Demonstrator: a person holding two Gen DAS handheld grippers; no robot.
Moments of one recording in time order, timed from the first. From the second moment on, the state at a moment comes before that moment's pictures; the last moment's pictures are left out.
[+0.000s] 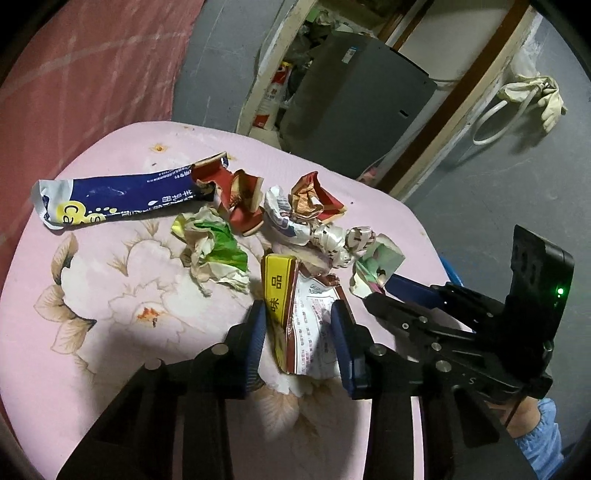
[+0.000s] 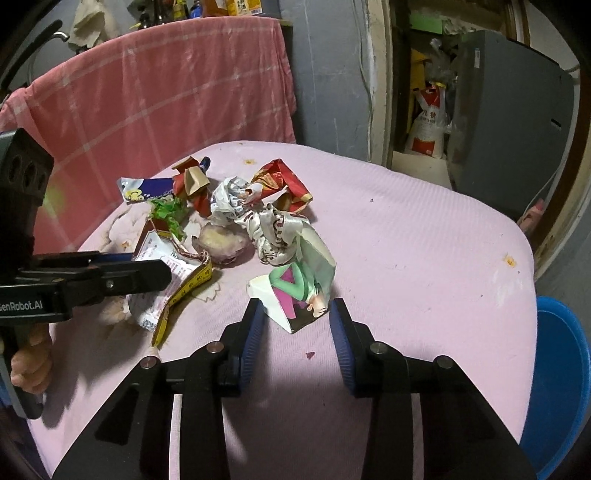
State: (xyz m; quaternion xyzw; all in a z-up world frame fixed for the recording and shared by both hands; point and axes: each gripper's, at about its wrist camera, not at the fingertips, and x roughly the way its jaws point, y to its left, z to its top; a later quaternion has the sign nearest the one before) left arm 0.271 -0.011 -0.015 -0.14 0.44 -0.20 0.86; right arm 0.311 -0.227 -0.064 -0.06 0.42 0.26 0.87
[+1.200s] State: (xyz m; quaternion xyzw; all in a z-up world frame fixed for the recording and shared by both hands) left arm 0.215 -0.116 0.066 -0.10 0.24 -0.22 0.94; right arm 0.202 -0.325 0.044 0.01 0.13 0.13 0.98
